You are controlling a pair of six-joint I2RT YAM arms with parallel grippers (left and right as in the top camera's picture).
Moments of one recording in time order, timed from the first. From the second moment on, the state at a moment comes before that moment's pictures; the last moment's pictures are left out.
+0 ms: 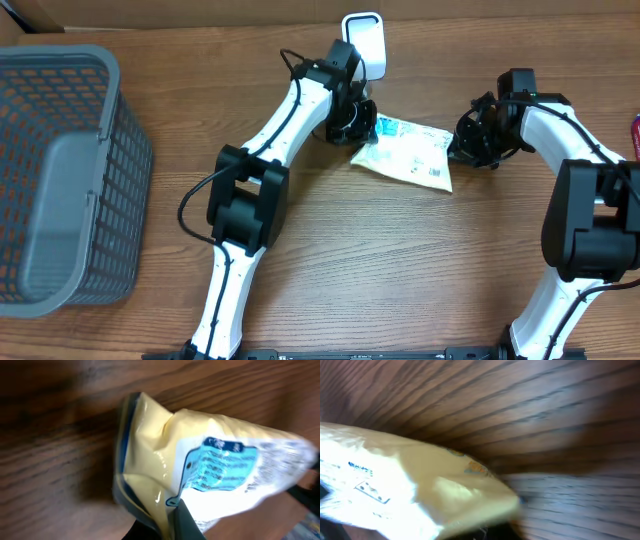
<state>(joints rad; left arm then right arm) -0.43 2.42 2.10 -1.01 0.50 -0.43 -0.04 2.06 1.41 -0.79 -0.50 0.29</state>
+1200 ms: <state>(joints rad) -0.44 2.21 2.10 -1.04 0.58 -0.41 0.11 2.07 1.52 -0.84 -0.61 0.31</state>
